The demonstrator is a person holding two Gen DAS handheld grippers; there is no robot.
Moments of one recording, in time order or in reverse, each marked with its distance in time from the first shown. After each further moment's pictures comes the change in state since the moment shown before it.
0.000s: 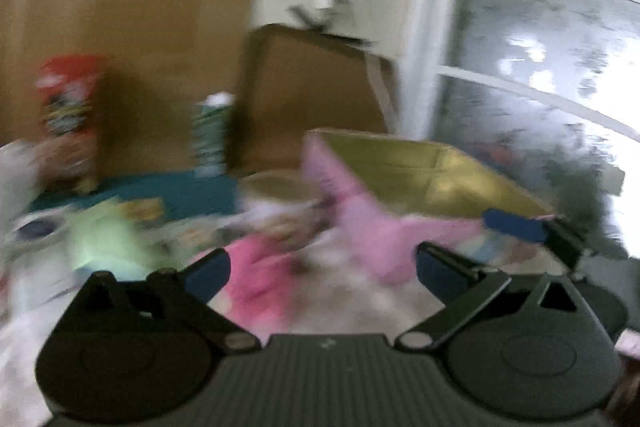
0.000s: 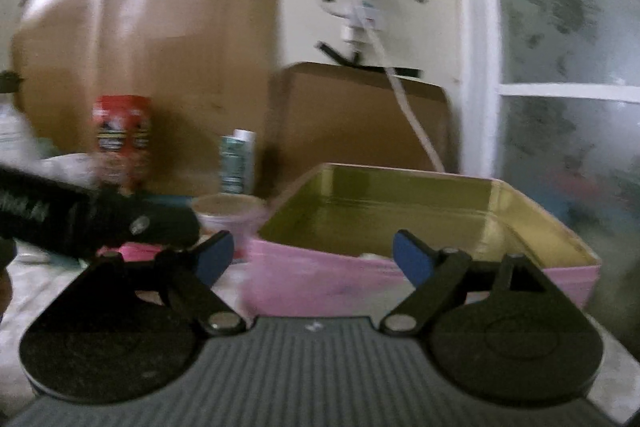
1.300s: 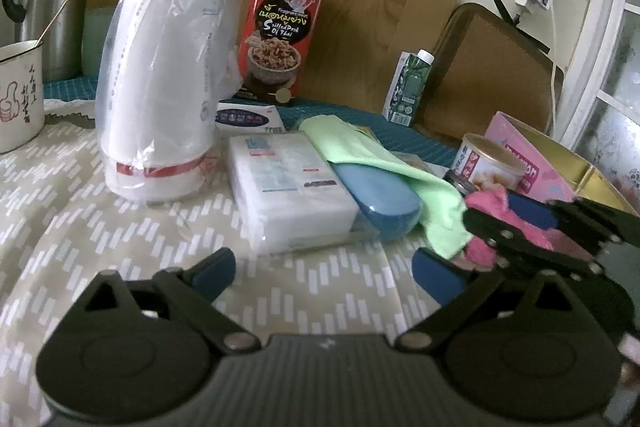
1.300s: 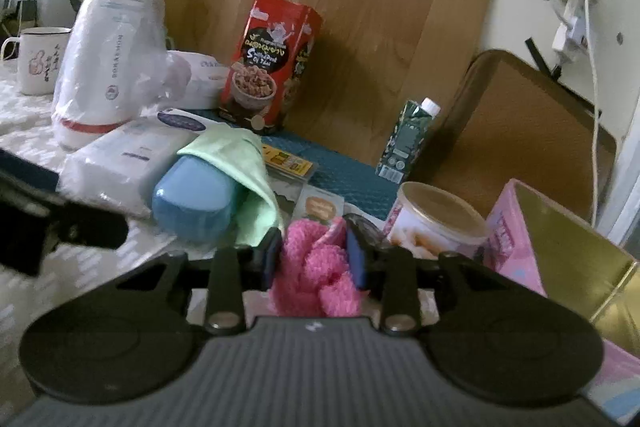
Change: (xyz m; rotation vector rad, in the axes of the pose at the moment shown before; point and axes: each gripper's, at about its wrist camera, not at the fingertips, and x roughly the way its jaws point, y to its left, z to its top) left arm -0.029 0.109 -0.038 -0.281 0.094 0.299; right arm 0.073 0.123 -0.002 -0.336 0.130 0.207
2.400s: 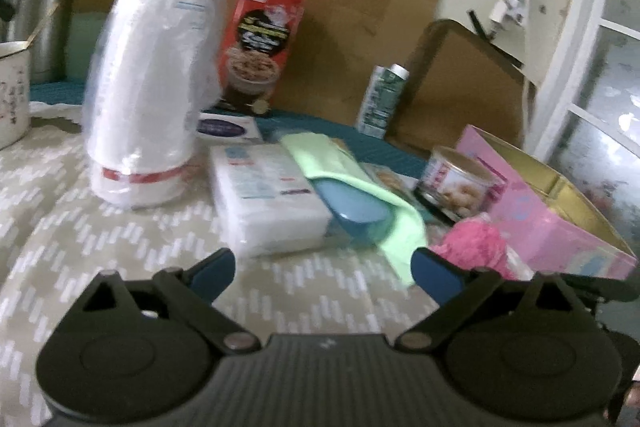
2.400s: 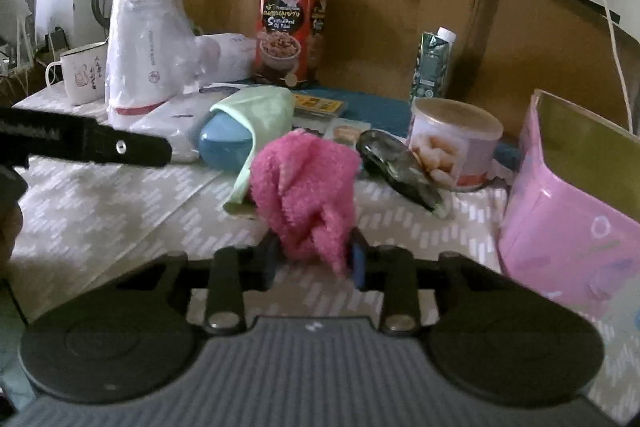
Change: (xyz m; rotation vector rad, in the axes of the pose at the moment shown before) left arm -0.014 0.004 -0.003 -0.004 -0.032 -0.109; right arm -0.023 -0.018 -0.031 0.187 0.127 0.215
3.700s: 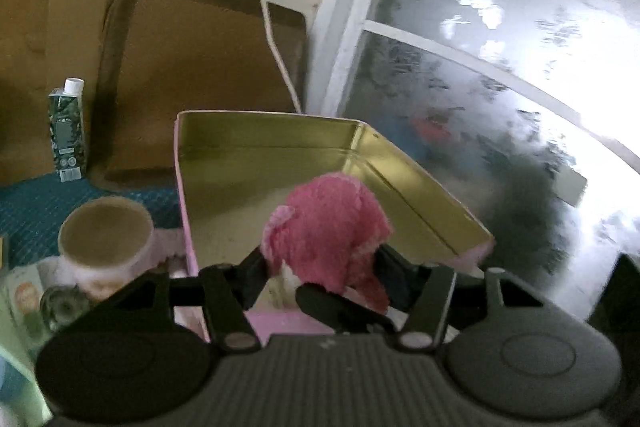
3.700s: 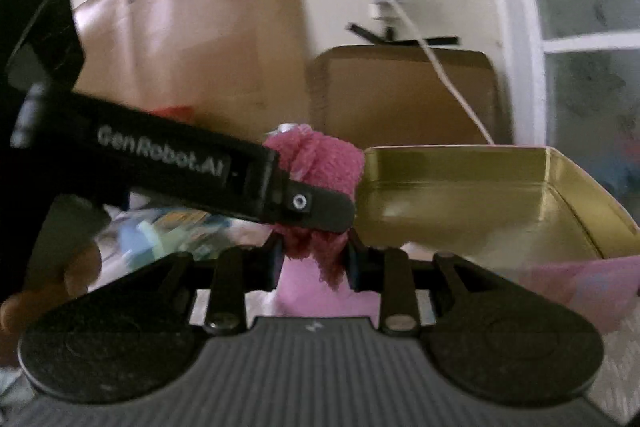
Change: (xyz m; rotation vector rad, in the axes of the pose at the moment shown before) left arm 0.115 -0.258 0.058 0.334 0.167 -0.400; right arm -0.083 -0.132 -0.005 0.312 -0.285 -0.209
